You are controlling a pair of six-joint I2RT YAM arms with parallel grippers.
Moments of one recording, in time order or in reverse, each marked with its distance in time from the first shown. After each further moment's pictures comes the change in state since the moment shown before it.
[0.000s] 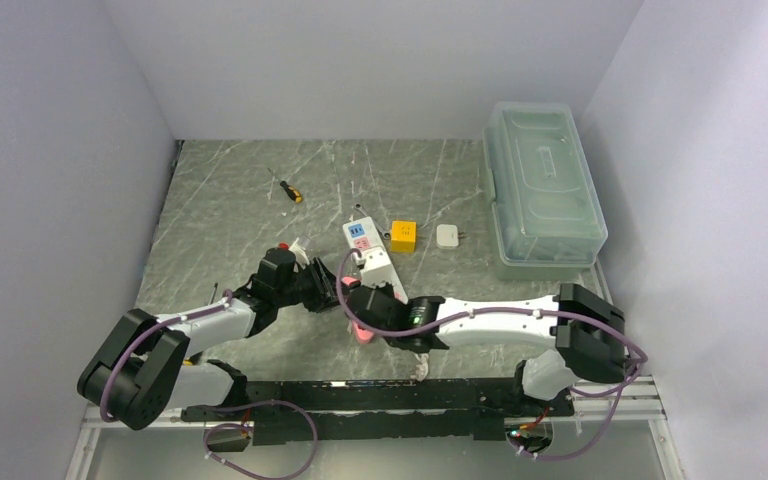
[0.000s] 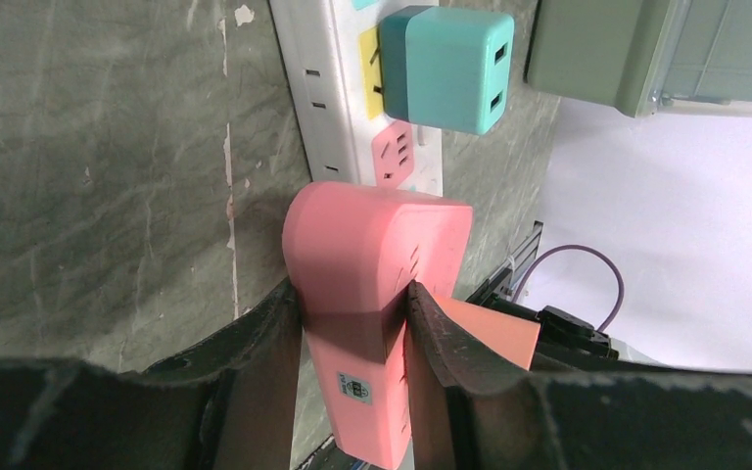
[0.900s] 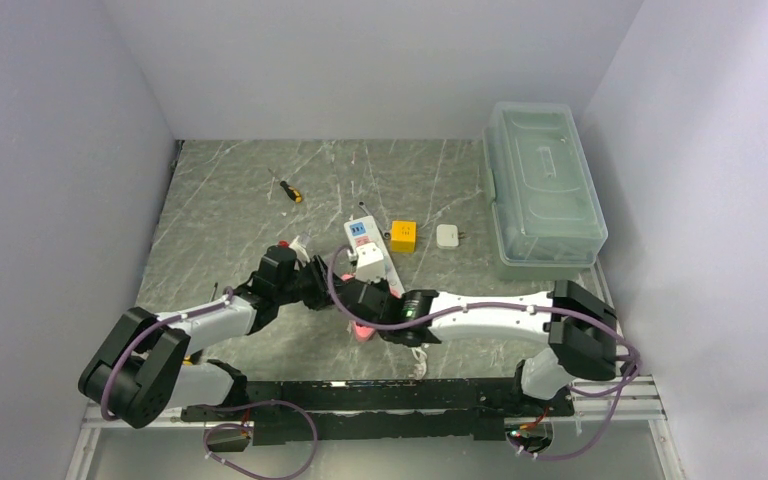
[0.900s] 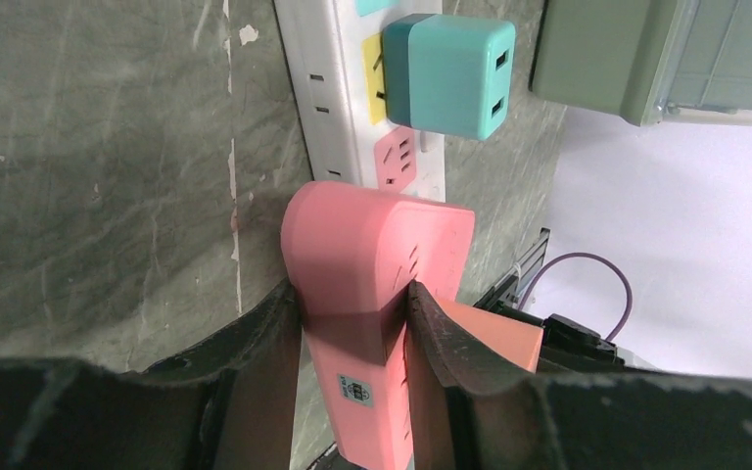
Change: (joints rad) left arm 0.001 0.008 0.021 -0.024 -0.014 0.018; right arm -0.016 0.042 0.074 -0.078 -0.020 -0.029
